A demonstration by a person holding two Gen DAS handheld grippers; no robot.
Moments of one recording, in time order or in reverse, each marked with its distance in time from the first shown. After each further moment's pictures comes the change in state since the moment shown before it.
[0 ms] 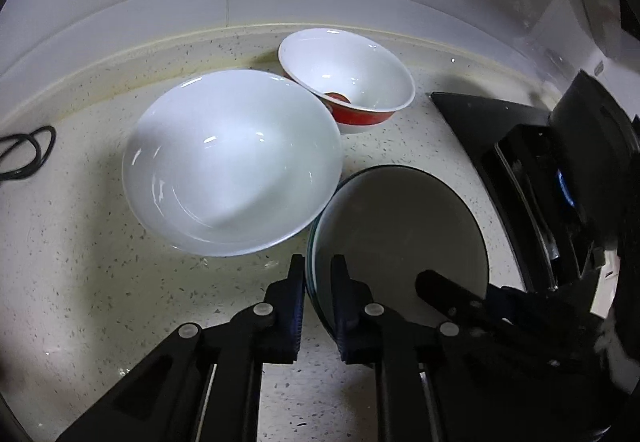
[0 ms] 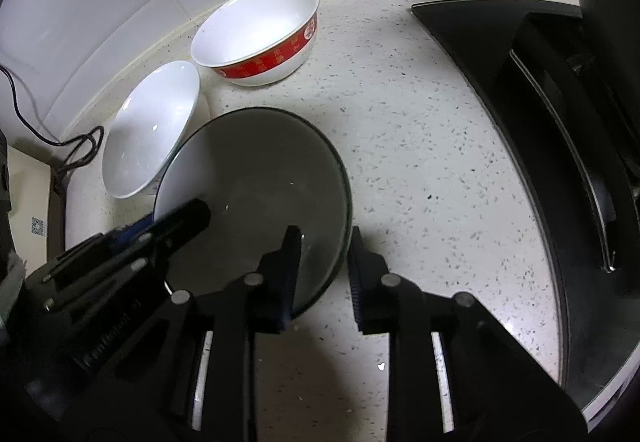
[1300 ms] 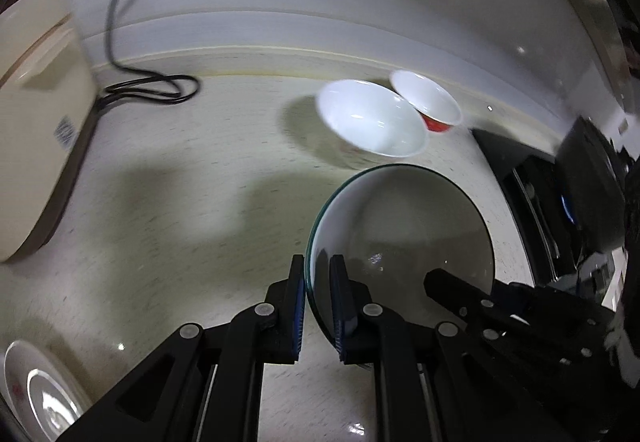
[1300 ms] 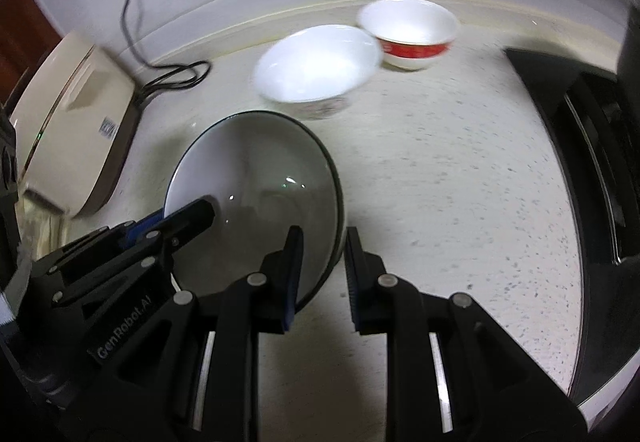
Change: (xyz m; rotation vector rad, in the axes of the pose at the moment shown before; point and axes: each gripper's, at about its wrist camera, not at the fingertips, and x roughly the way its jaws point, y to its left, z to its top) left arm -0.102 0.058 -0.101 -0.204 -0.158 0.123; right arm -0.053 0.088 -0.076 -0.318 -0.046 0.094
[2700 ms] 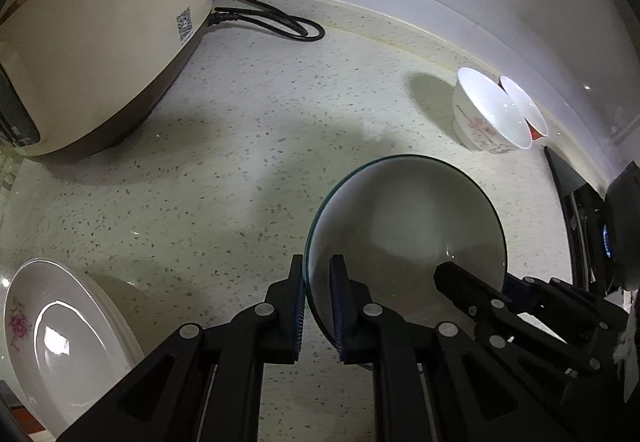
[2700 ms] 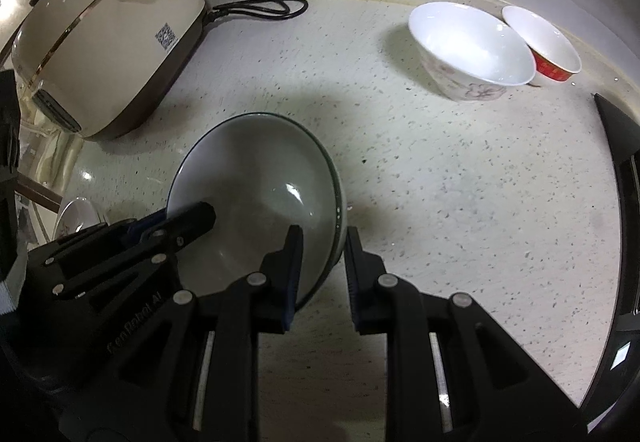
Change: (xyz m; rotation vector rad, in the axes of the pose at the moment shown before) left arm 0.005 0.082 -0.038 -0.212 0.075 0.119; right arm 0.043 0.084 -0.013 -0.237 0.091 0.041
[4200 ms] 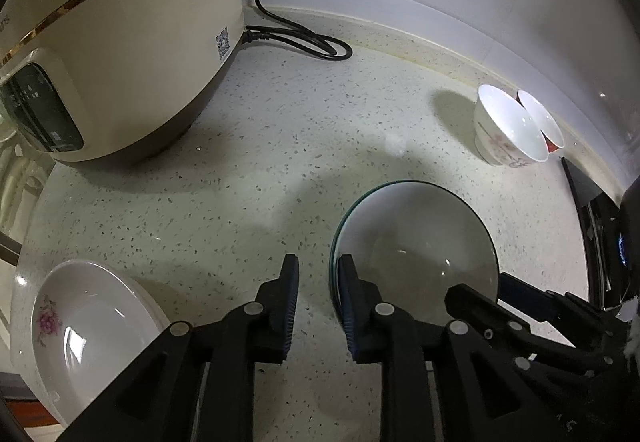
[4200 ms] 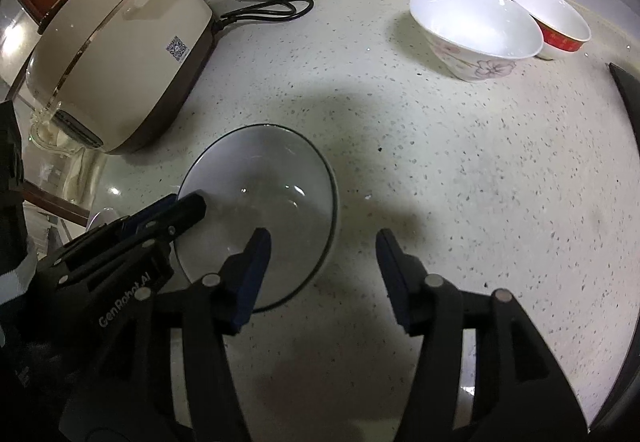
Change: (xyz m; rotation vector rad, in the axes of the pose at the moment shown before) left arm -0.022 0.011 -0.002 -0.008 -0.056 0.086; right arm -0.004 -0.015 -0.007 0.087 0.000 0.131
